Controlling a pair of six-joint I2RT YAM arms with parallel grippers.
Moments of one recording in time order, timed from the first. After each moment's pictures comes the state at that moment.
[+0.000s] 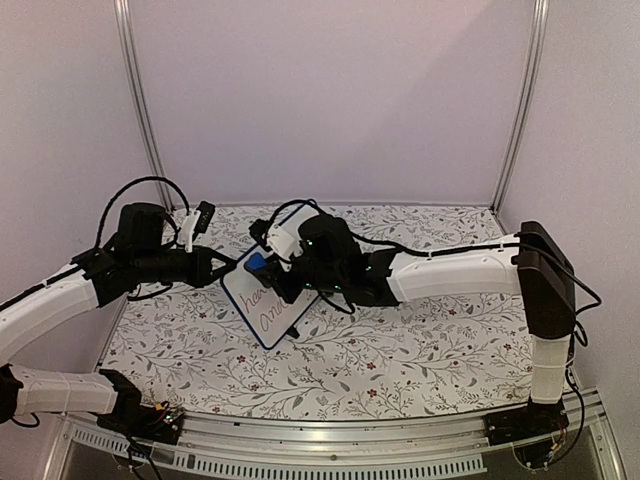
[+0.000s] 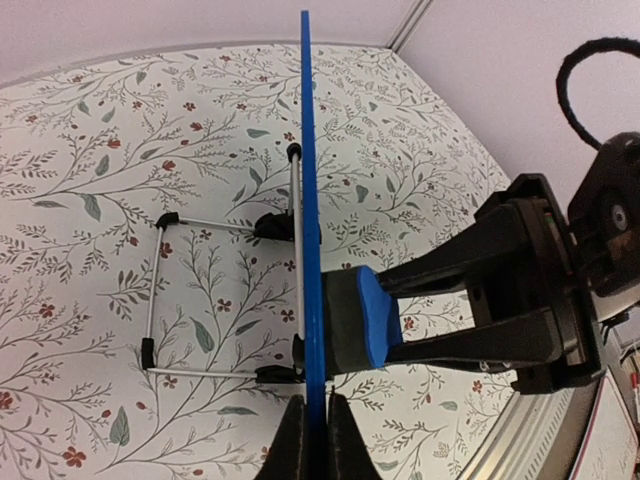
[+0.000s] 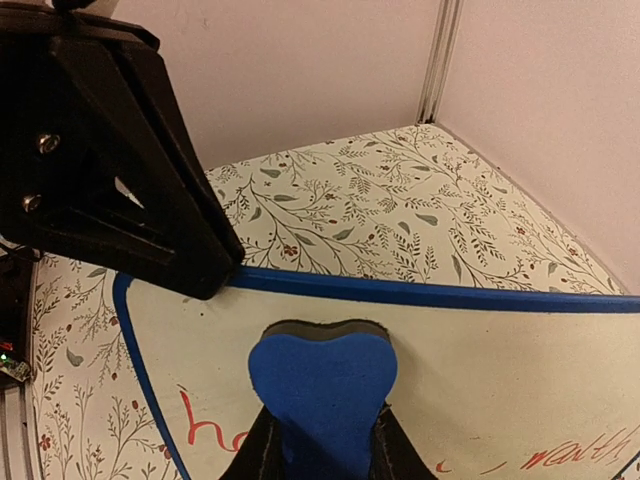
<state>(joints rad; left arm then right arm) -0.49 1.01 0.75 -0.28 0.36 -0.28 1.11 2.02 1.49 0.17 0.01 -0.06</state>
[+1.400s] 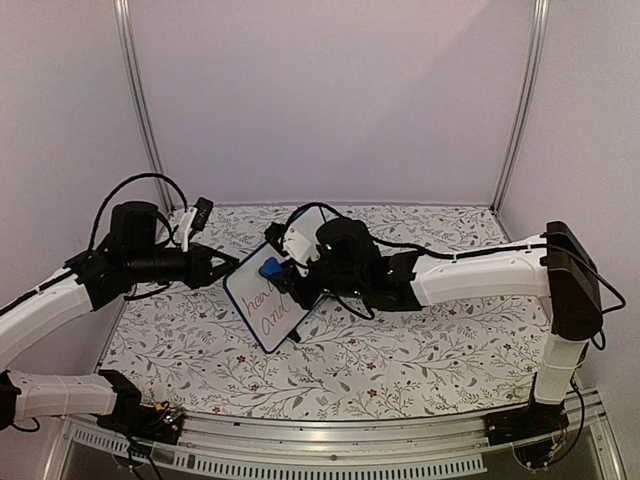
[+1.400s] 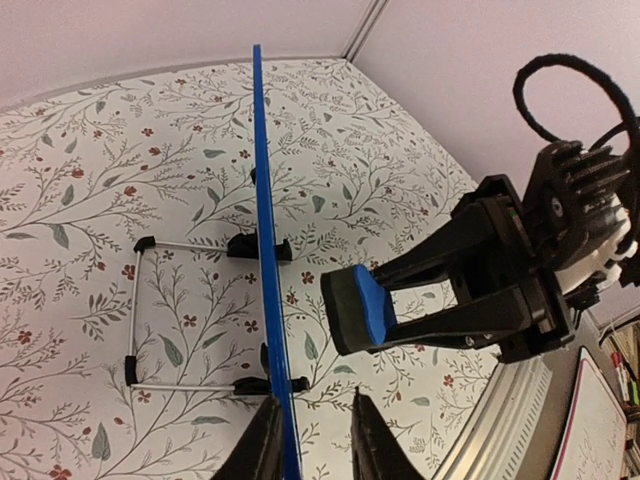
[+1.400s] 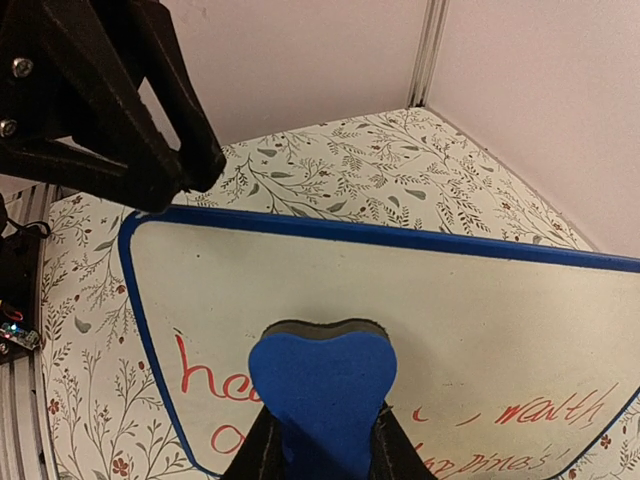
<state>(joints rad) -0.49 0.97 0.75 -0.27 0.44 -0.26 1.11 1.89 1.35 0.16 0.05 -0.06</state>
